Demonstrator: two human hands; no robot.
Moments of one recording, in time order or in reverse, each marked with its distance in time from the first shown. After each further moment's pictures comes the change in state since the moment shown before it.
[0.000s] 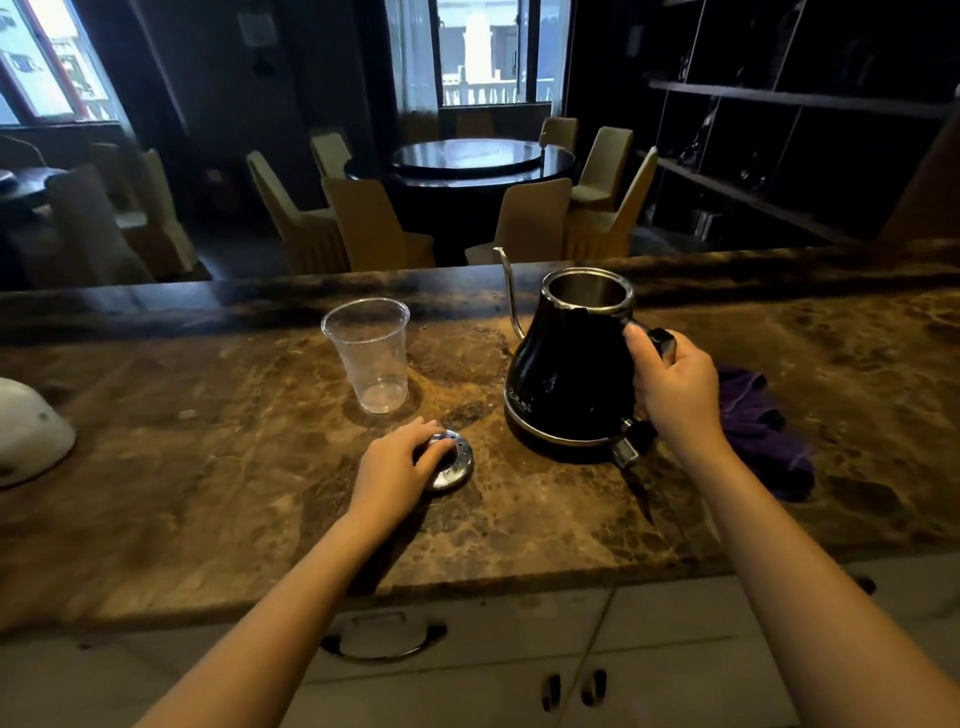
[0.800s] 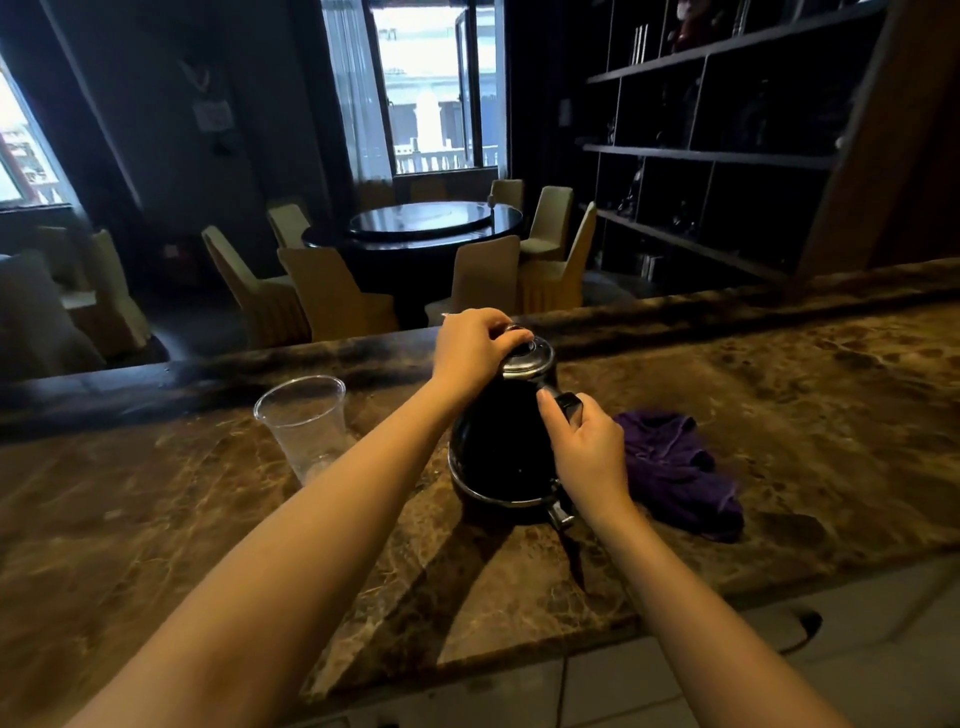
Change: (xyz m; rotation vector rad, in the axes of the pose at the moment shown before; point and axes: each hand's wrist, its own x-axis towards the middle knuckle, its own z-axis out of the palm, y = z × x) left_hand 0.143 0.178 0.013 -0.019 0.056 0.302; right_hand -0.010 -0.014 0.007 -0.070 0.063 0.005
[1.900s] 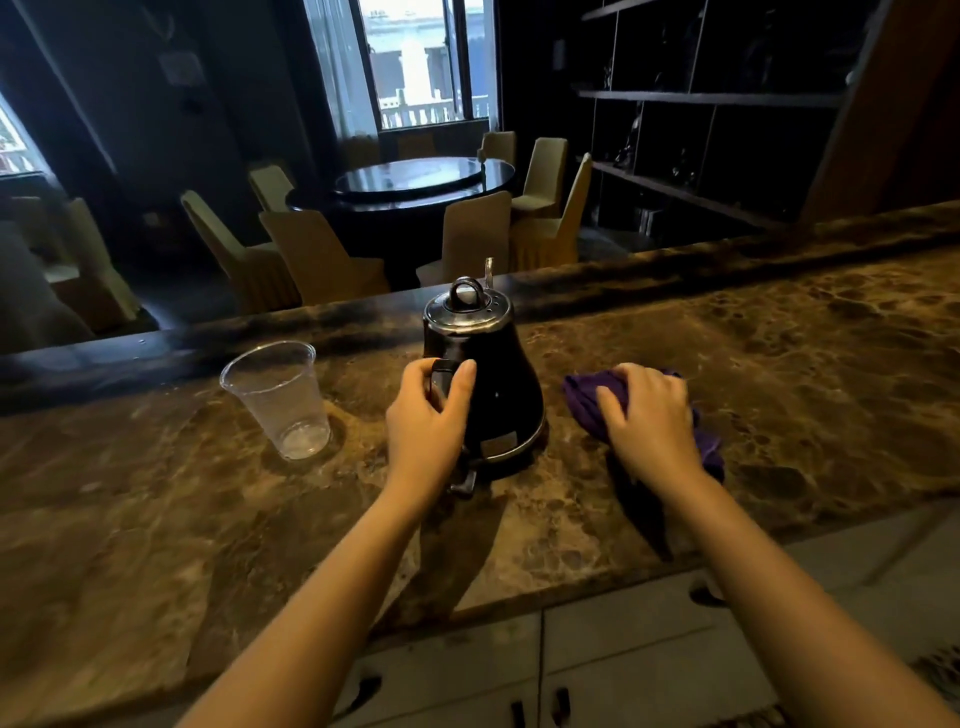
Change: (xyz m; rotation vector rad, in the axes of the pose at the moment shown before) left_hand -0.116 -0.005 0.016 -0.421 0.198 -0.324; right_hand 0.020 0.060 -0.066 -0.705 -0.103 -0.003
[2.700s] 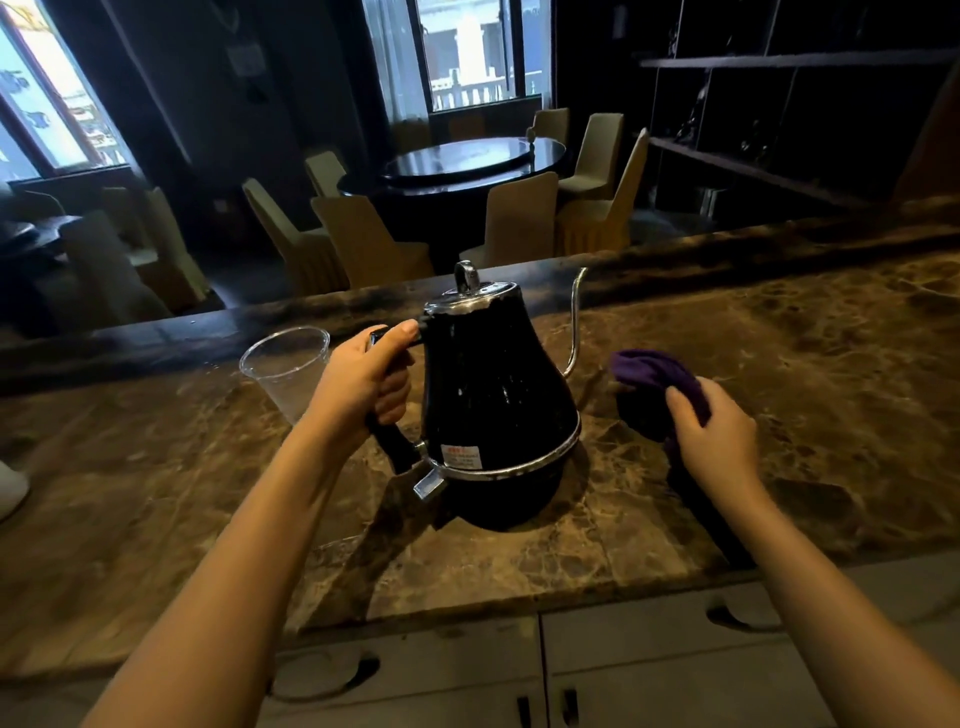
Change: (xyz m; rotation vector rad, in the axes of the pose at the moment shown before) left_hand 0.047 0.004 -0.046 -0.406 -0.320 -0.283; right_hand 0.011 0.057 0.006 0.464 0.059 0.088
